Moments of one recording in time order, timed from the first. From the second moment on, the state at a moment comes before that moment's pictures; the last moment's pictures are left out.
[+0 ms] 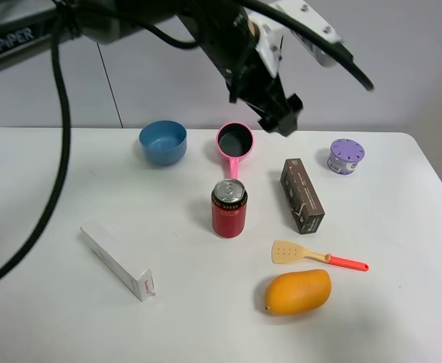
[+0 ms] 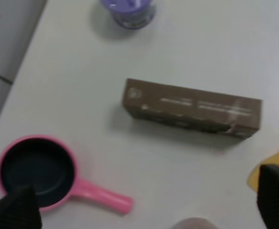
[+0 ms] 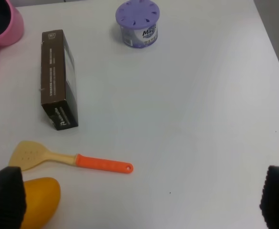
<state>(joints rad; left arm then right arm) -0.75 2.03 -2.00 -0.13 0.93 0.43 0.13 0.00 -0.49 -0.12 1.07 0.18</state>
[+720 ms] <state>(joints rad) -0.26 1.70 -1.74 -0.12 1.09 0.35 0.13 0.00 -0.49 -0.12 1.07 0.18</state>
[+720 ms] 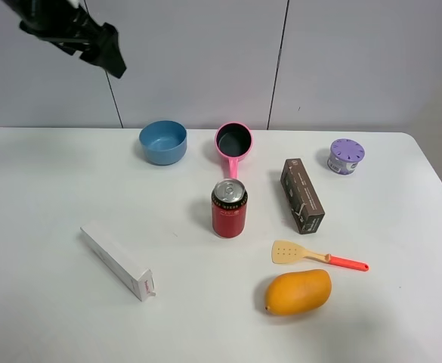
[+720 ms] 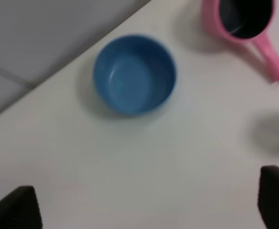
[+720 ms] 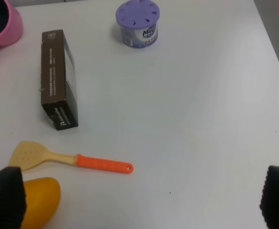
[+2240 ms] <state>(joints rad) 0.07 0.15 -0.51 -0.11 1.06 0.27 0.13 0.00 -0.49 -0.12 1.07 0.18</state>
